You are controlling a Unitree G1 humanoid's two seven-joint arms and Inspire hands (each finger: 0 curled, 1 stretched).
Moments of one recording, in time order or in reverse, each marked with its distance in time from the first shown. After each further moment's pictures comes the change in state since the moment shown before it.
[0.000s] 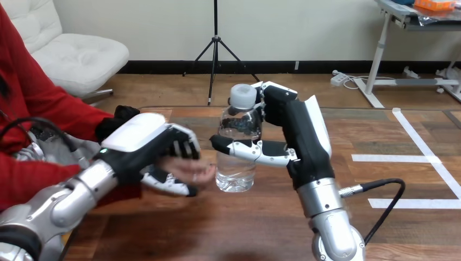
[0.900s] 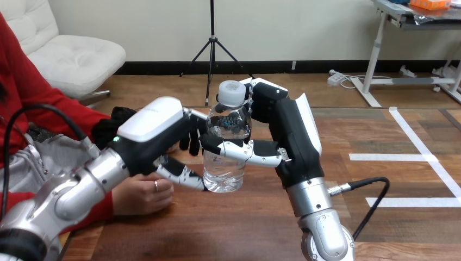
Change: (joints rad) left arm 0.096 0.007 0.097 -0.277 -0.107 0.005 -0.171; right arm -0.042 0.030 0.017 0.104 0.073 -0.129 0.043
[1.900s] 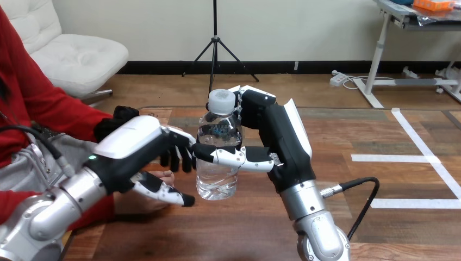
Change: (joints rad) left arm 0.138 0.057 0.103 -0.086 -0.048 0.031 -0.088; right arm -0.016 0.008 0.000 0.063 0.013 -0.032 0.043
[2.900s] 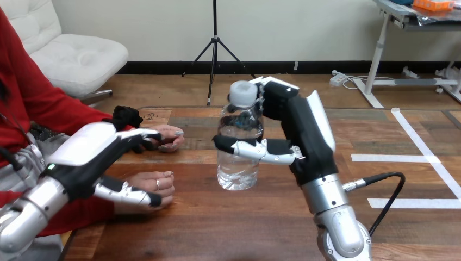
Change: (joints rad) left arm 0.000 0.082 0.018 0.174 0.175 0.071 0.183; right arm 0.001 -0.065 -0.049 -0.051 0.005 0.001 0.002
